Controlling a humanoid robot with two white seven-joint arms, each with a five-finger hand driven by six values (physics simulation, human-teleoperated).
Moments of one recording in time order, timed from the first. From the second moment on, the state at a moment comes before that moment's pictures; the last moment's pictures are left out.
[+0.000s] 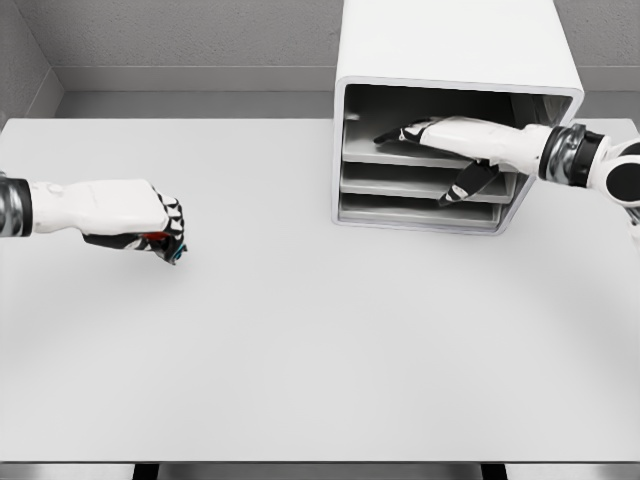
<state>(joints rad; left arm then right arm) -0.73 0.97 -0.78 -1.58 -0.25 -0.61 -0.61 -0.79 -0.67 0.68 -1.36 0.14 -0.37 0.61</state>
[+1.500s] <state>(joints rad) -0.73 1.10 -0.80 -1.73 -0.22 -0.61 -0.61 -0.69 -0.76 0.62 -1.50 0.24 -0.61 0.61</state>
